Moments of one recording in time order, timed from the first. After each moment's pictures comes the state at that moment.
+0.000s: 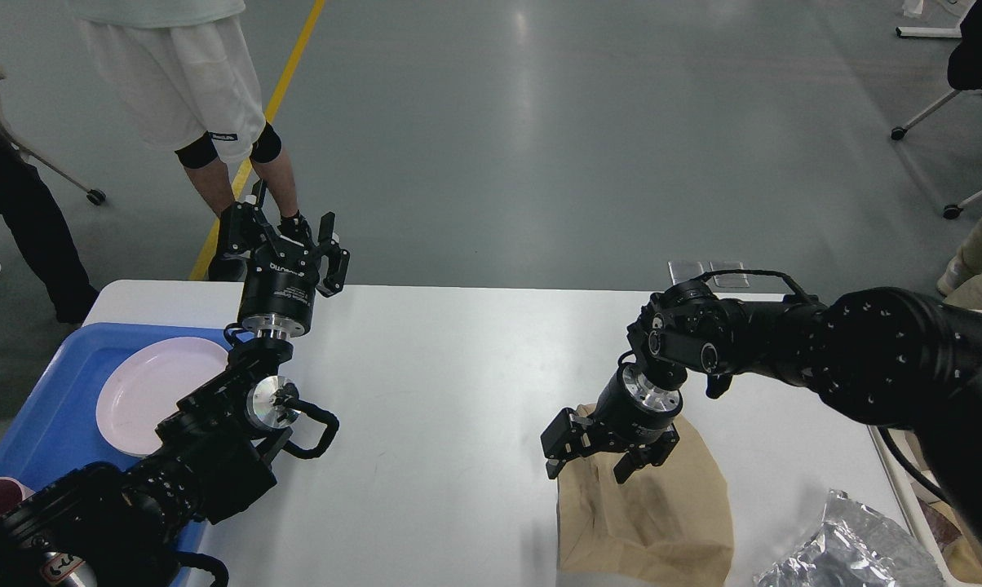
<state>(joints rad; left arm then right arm) -0.80 -0.05 -0.70 -0.22 -0.03 -0.49 -0.77 1.31 0.07 -1.05 0.63 -0.20 0.86 0.17</state>
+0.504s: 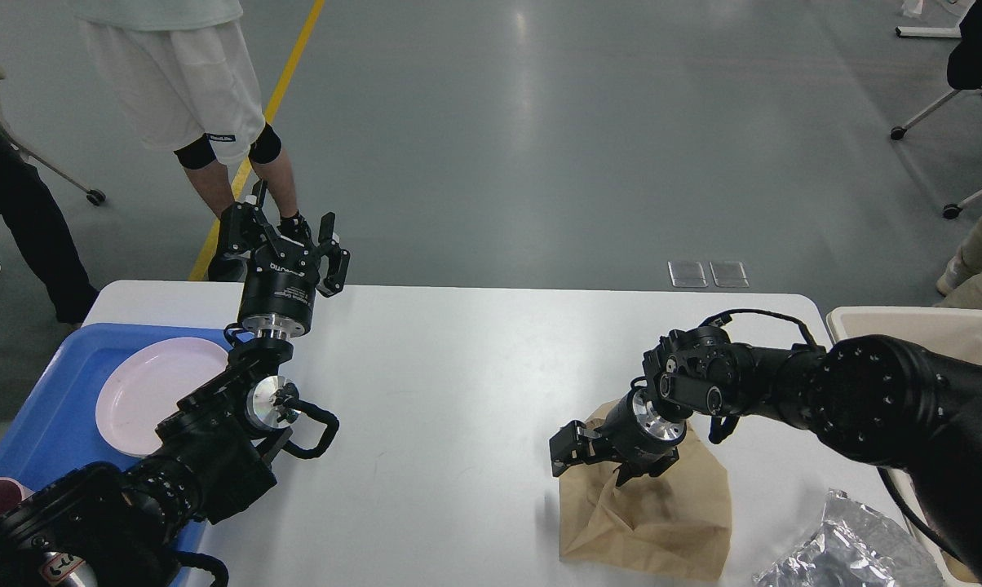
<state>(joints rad) -0.80 -0.05 -0.70 -0.22 -0.03 -0.49 -0.77 1.20 0.06 -1.05 0.60 -0.16 0.63 0.17</state>
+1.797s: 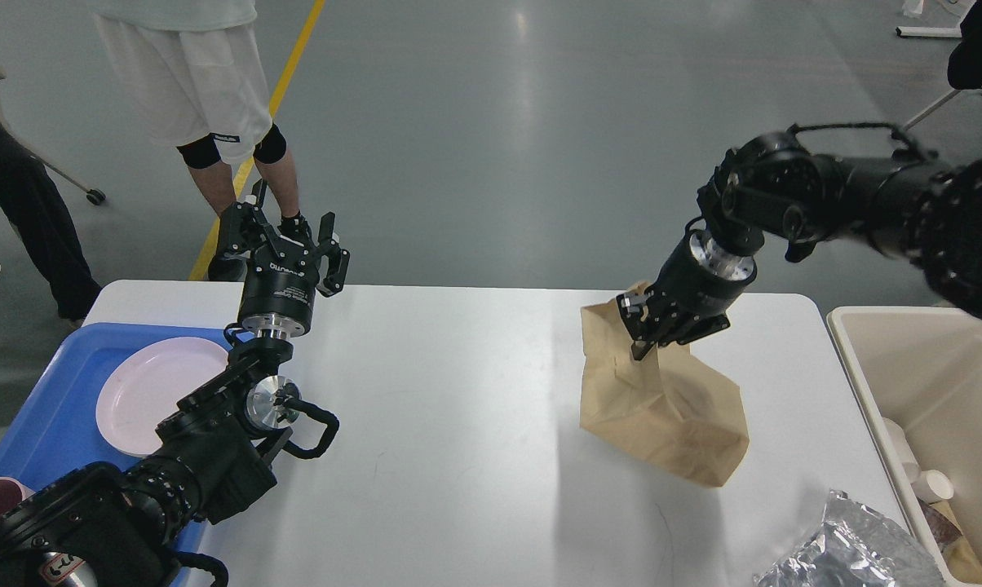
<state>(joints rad) -0.80 -0.05 -0.70 -0.22 -0.03 -0.49 -0.77 1.85 -0.13 -1.17 0.72 -0.16 0.96 0.17</state>
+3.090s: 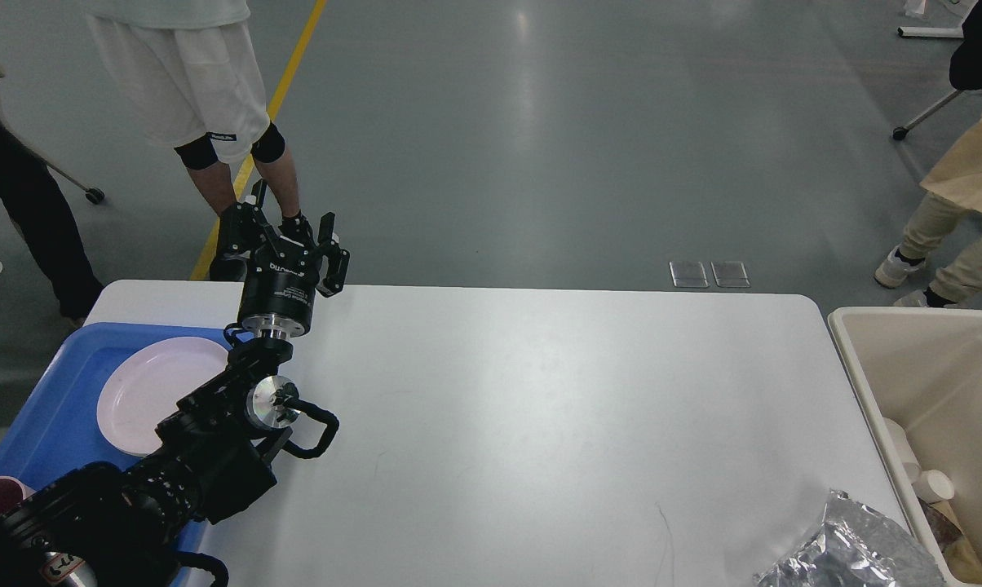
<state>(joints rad) -0.80 -0.05 -0.70 -0.22 -0.03 -0.49 -0.77 1.44 -0.65 -1.28 0.52 -0.14 -0.08 0.18</state>
